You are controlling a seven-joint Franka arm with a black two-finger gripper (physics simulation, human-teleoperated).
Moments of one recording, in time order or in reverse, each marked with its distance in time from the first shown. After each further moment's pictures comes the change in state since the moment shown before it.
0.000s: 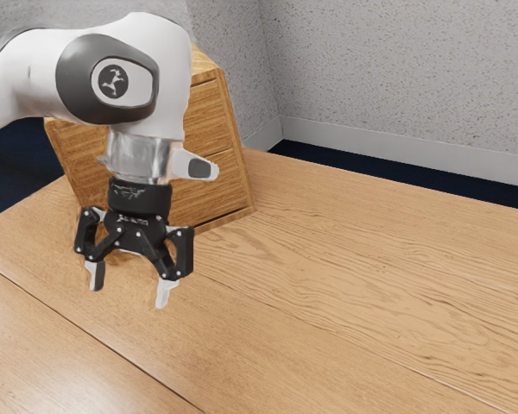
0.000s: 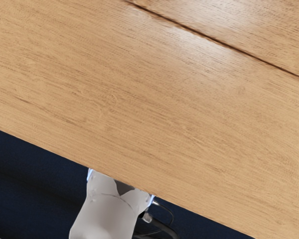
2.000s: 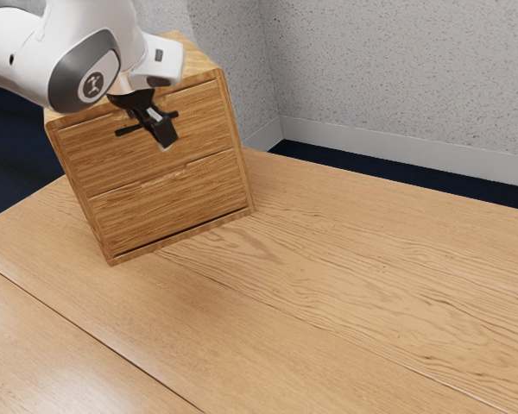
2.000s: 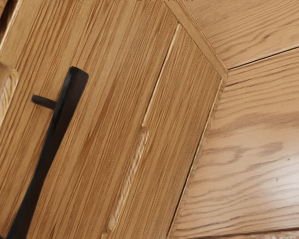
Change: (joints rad) arm 0.566 0.113 -0.381 0.123 0.414 0.933 0.785
